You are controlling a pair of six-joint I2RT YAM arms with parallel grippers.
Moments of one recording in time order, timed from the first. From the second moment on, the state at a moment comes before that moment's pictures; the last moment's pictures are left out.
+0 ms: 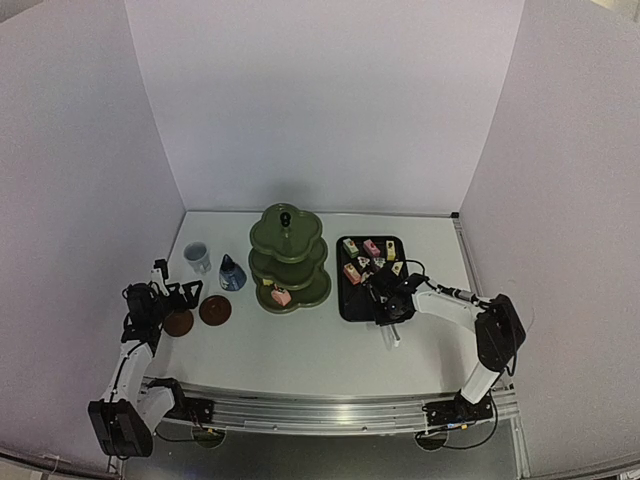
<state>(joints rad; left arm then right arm) 0.14 0.87 0.47 0.00 0.49 -0.26 0.68 1.74 1.19 -0.78 0.12 0.50</state>
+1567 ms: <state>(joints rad) 0.14 0.85 0.47 0.00 0.49 -0.27 0.85 1.70 1.42 -0.89 -0.08 0.36</state>
